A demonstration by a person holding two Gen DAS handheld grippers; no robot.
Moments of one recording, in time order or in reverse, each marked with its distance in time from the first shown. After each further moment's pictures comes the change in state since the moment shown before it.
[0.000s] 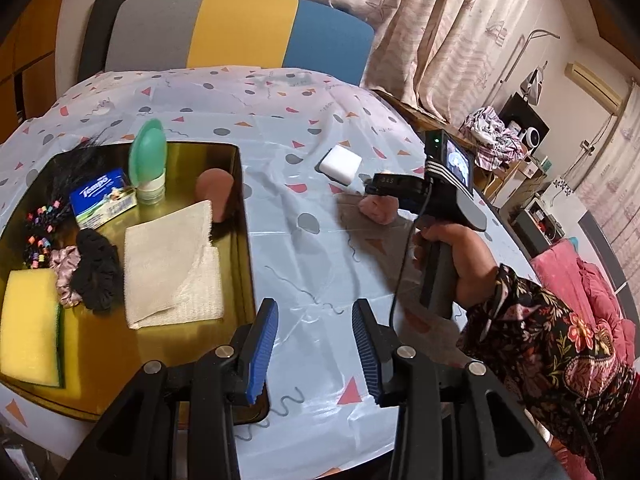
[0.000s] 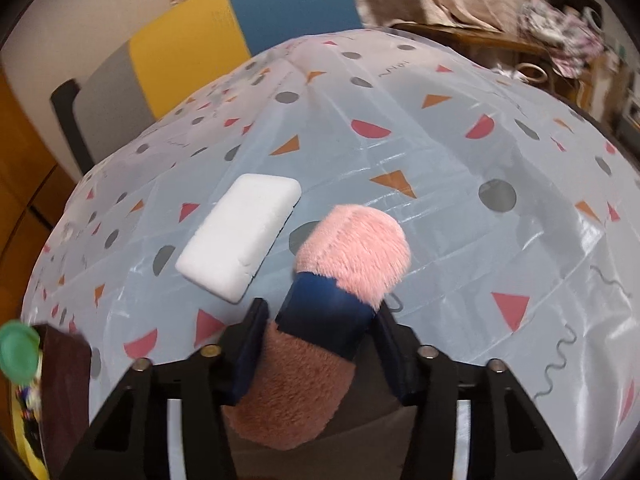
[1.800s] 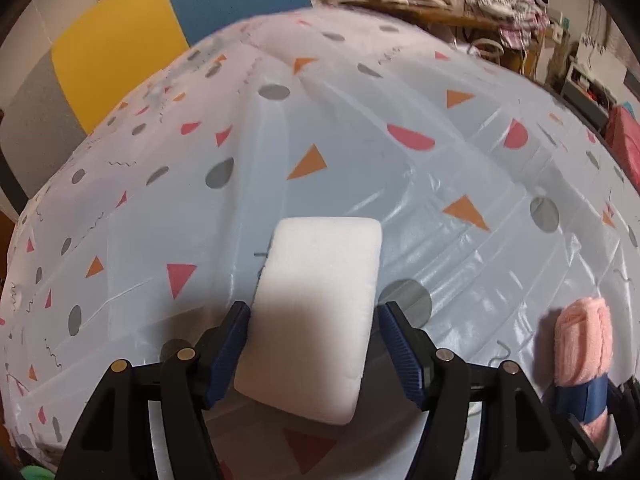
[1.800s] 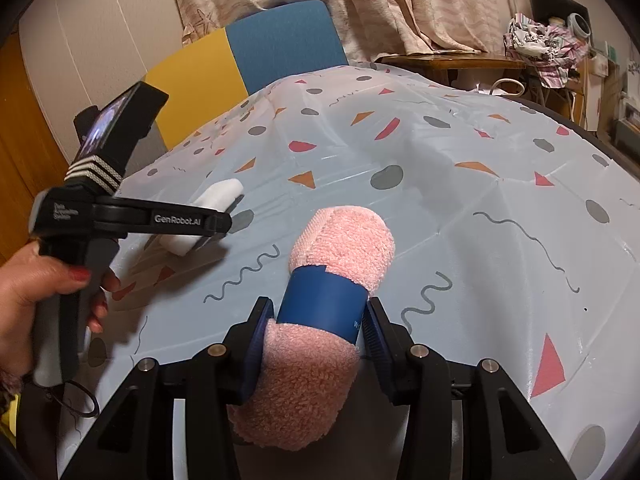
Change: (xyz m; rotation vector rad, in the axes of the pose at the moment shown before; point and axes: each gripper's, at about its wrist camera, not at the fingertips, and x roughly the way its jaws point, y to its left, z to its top) left arm 0.313 -0.096 0.180 0.407 0.220 0.263; right arm -0.054 -0.081 -0.056 0.007 -0.156 0.052
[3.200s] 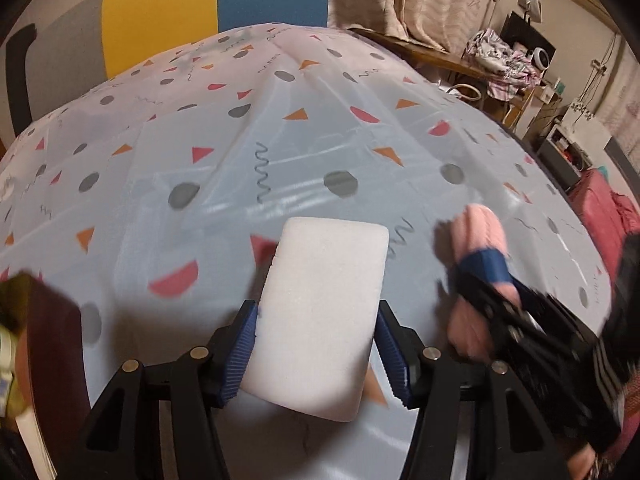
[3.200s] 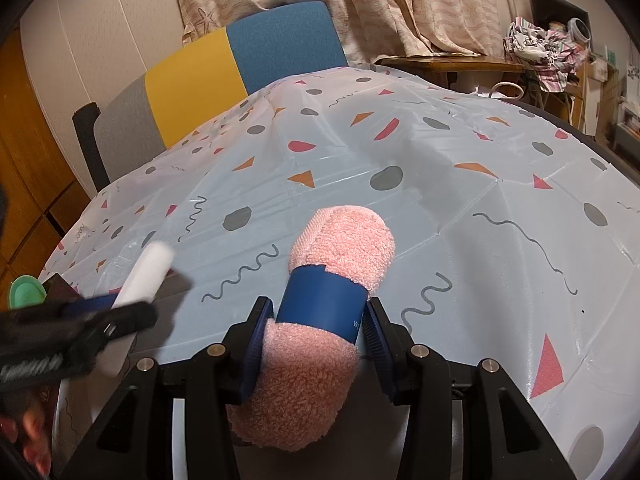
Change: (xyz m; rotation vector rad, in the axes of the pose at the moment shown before) left arm -0.087 0.000 -0.109 -0.189 -0.064 -0.179; right arm 0.001 0.002 -0.001 -0.013 -0.003 -0.012
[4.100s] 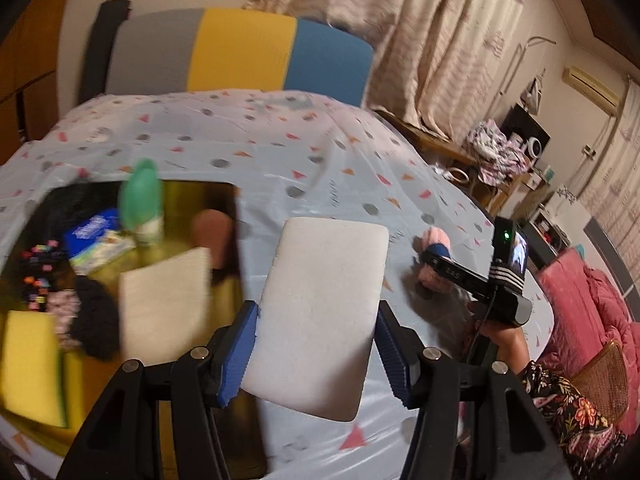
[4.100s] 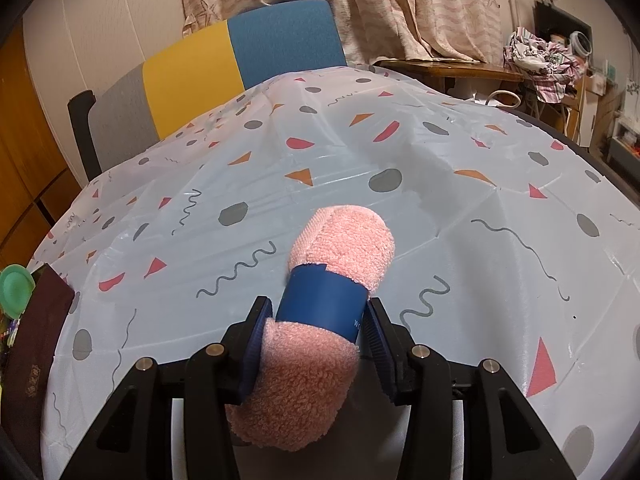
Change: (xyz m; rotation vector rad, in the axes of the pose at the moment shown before) left arm -0.174 0.086 -0.119 -0.194 -0.254 -0.049; right arm 0.001 0.007 0.000 -0.040 0.007 -0.052
